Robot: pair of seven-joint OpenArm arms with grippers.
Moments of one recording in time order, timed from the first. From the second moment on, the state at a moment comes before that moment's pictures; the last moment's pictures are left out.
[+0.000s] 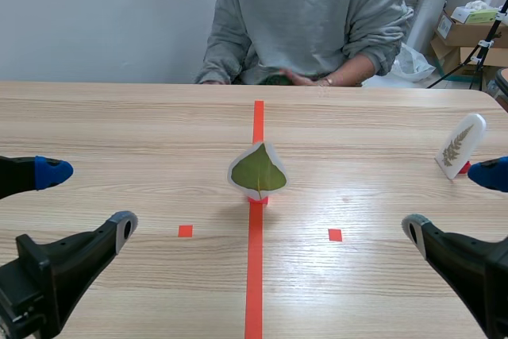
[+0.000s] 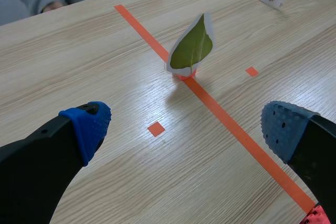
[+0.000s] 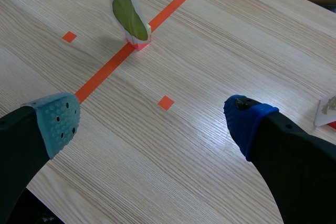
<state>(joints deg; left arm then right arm) 46.7 -31.3 -8.4 119.2 -21.5 -26.8 -1.9 -47.4 19.7 24.6 122.5 19.2 42.5 -8.7</state>
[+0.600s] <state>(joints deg) 46.7 -30.5 -8.4 119.2 -21.5 -26.8 -1.5 -47.4 19.7 24.6 122.5 19.2 42.5 -8.7</state>
